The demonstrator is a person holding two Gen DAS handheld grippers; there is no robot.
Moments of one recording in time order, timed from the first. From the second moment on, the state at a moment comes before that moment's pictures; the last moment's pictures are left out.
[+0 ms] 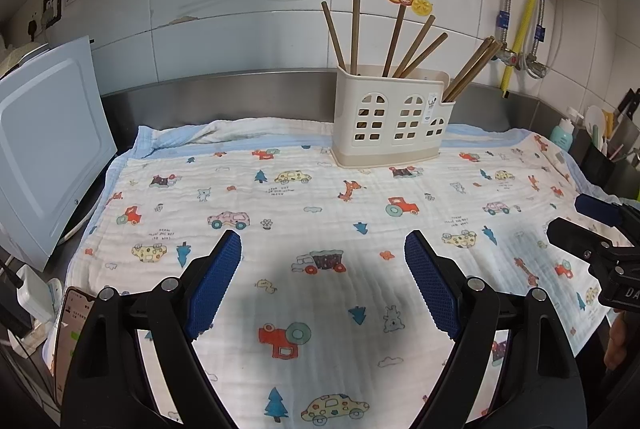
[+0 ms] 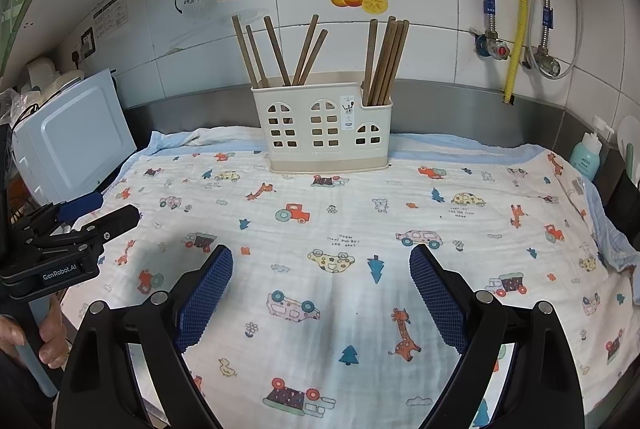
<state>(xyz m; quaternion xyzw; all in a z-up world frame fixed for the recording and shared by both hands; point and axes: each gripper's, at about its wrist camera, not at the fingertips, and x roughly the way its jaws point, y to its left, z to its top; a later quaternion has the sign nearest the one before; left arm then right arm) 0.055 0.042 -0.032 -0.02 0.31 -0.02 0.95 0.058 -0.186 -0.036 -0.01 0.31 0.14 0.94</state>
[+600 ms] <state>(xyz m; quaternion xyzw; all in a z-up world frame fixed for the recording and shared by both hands) 0.055 0.040 -0.032 -0.02 0.31 -0.02 0.95 0.057 -0.189 -0.036 -0.01 0.31 0.14 0.94</state>
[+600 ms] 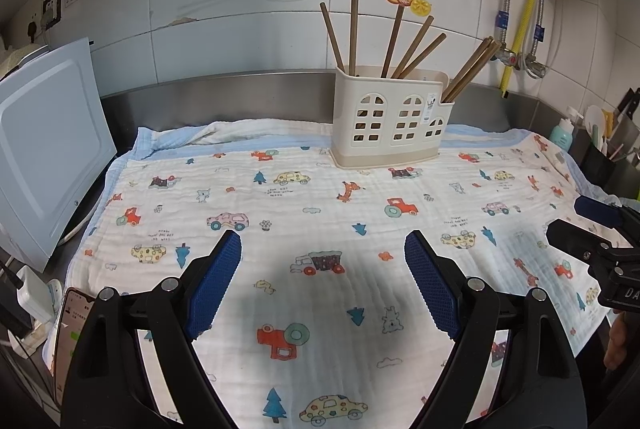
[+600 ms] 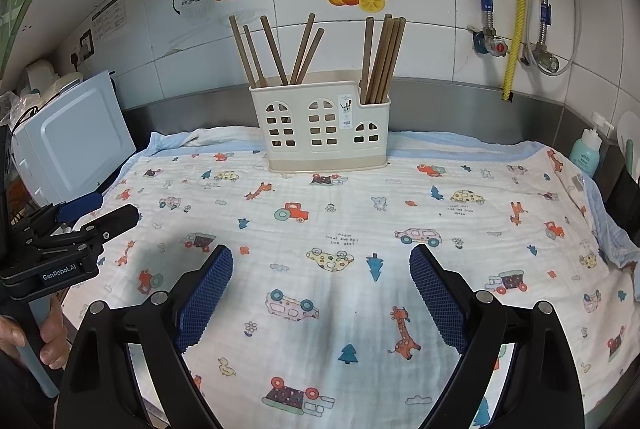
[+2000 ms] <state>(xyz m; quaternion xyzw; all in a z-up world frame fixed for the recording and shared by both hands) 0.055 0.041 -0.026 0.00 0.29 -0.01 0.96 0.054 -0.193 -0.030 -0.01 0.31 0.13 0.94</state>
